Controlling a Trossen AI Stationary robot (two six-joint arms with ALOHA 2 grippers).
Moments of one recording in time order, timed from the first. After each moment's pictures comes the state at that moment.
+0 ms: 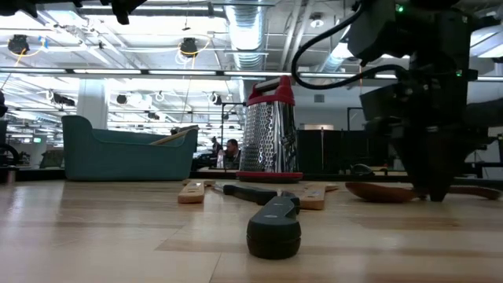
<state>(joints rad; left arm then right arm) 0.15 0.48 0.45 0.31 -0.08 -0.01 0.29 1.70 0.86 -0.68 0.10 0.12</state>
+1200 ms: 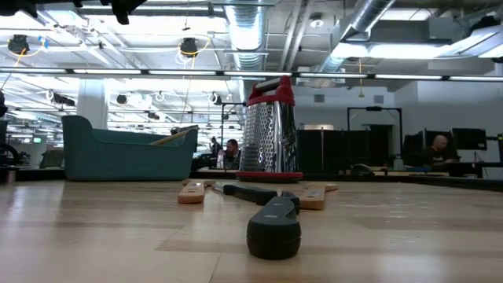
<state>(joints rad) 0.15 0.48 0.45 0.31 -0.09 -0.01 0.18 0.95 0.92 0.28 -0.15 0.05</state>
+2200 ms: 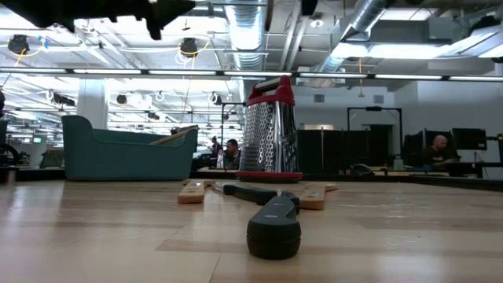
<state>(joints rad) 0.15 0.82 0.45 0.57 -0.01 -0.07 -0.04 1.32 0.92 0.49 -0.02 -0.12</state>
